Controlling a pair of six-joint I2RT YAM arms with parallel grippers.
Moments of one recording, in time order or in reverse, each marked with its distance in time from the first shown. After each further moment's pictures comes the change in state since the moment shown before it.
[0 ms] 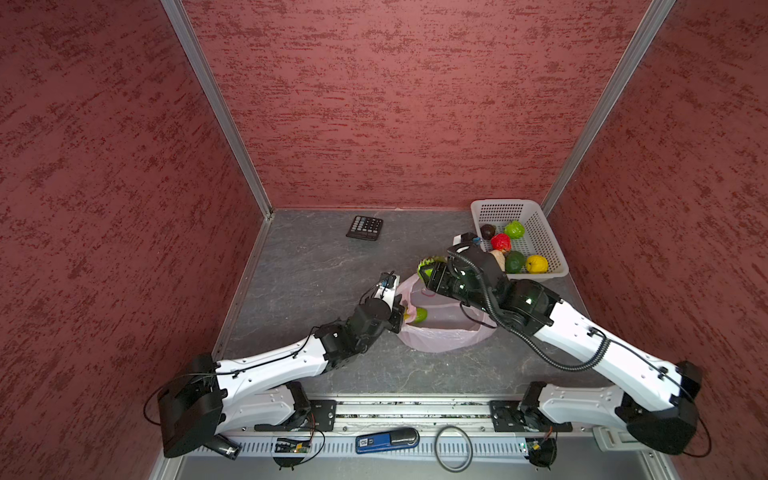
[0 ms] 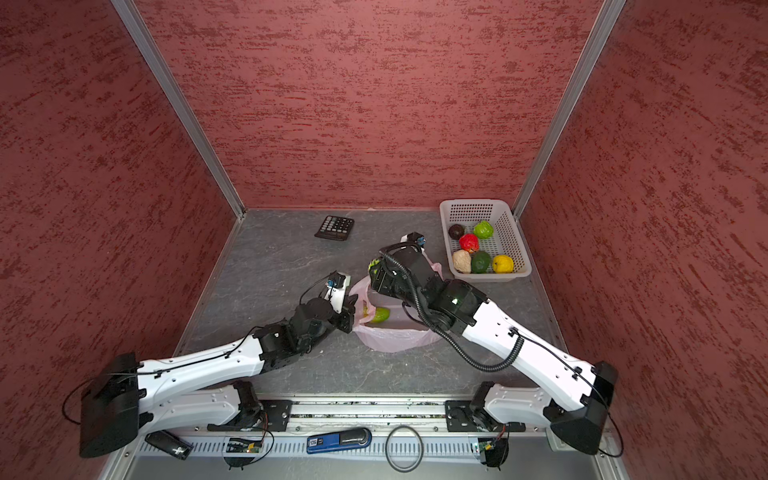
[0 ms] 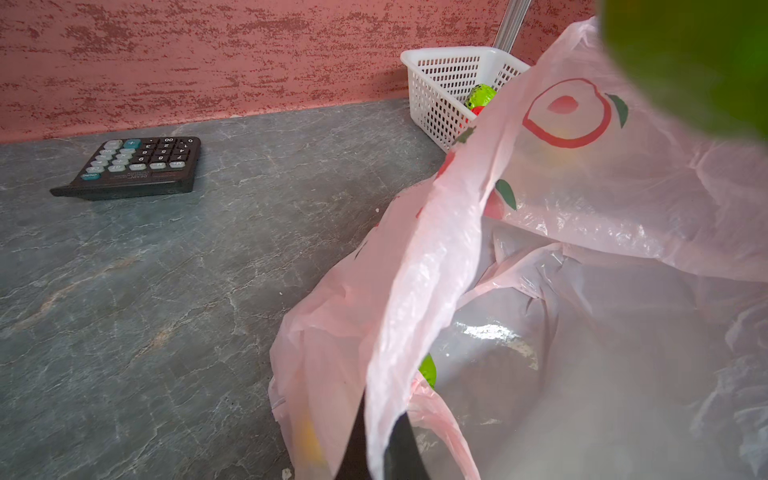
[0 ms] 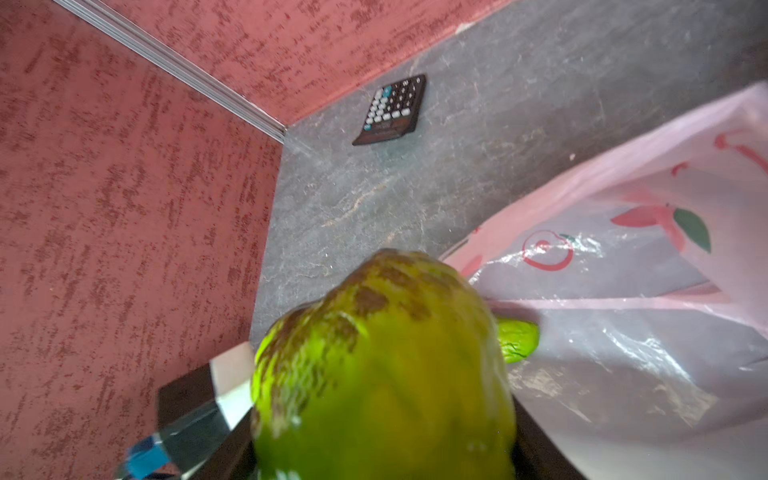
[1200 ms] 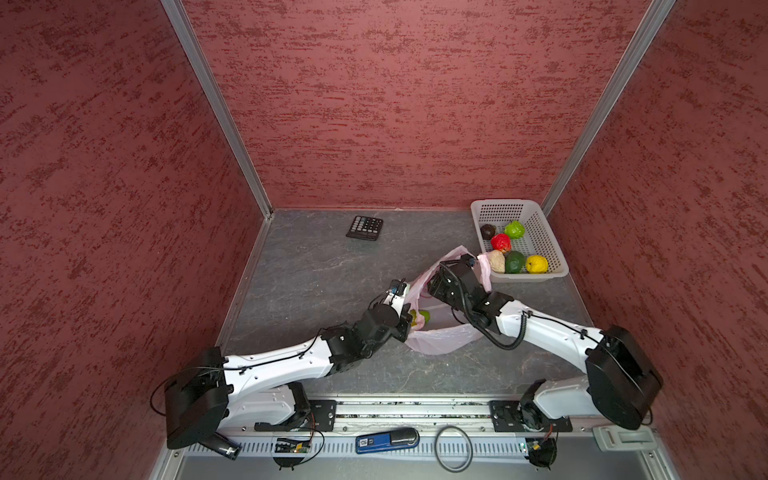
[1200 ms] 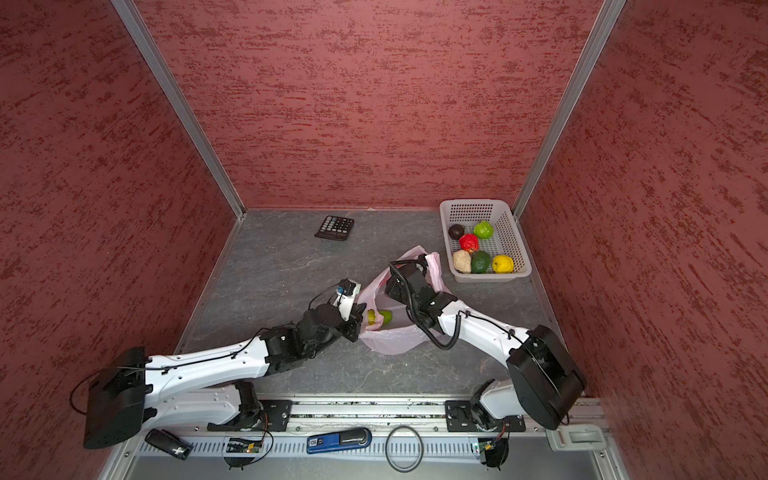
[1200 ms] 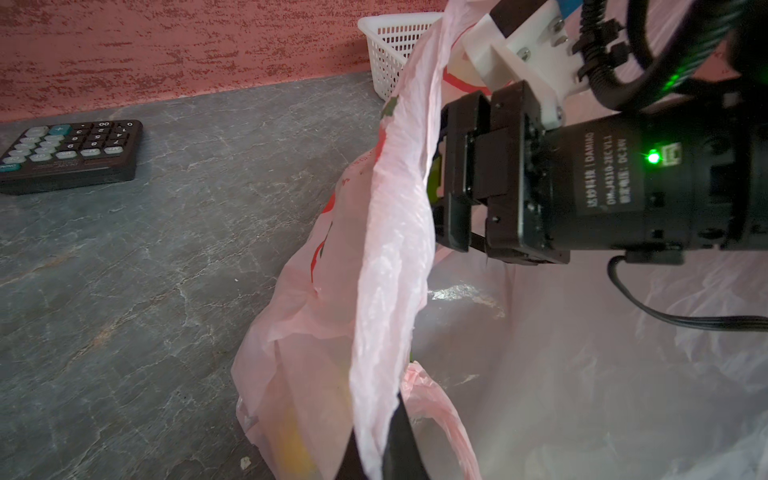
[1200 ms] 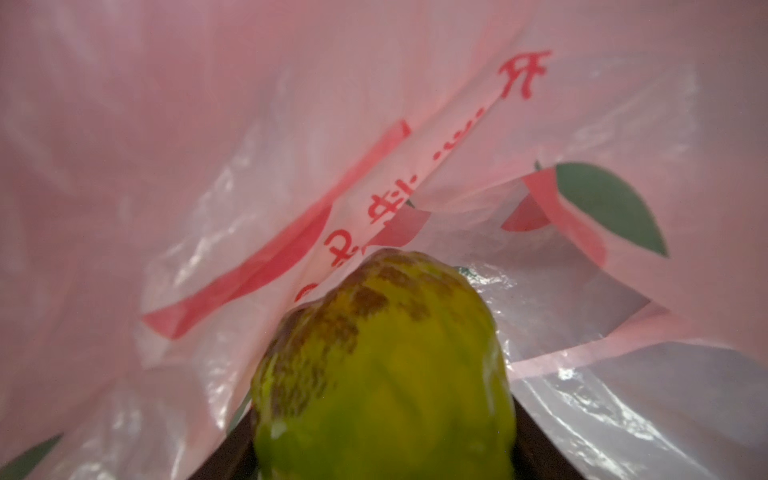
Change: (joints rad) left arm -0.063 0.038 0.013 -0.003 0.029 -0.007; right arm -0.208 0.180 -0.492 0.557 -0.060 0.040
